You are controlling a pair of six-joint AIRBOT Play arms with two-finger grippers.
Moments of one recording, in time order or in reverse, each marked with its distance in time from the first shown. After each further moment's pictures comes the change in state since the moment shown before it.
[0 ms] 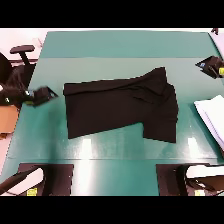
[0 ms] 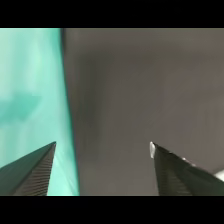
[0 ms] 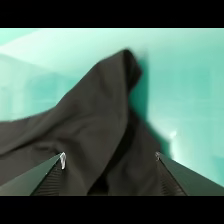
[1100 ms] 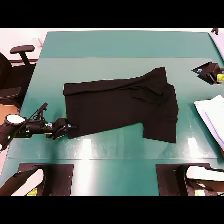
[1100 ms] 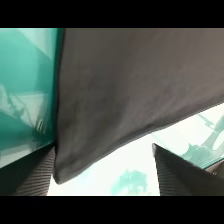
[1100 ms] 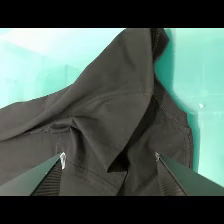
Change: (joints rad) left arm -0.056 0.102 -0.420 -0.153 0.018 -0.013; right arm 0.008 0.124 -0.150 0.038 -0.008 -0.027
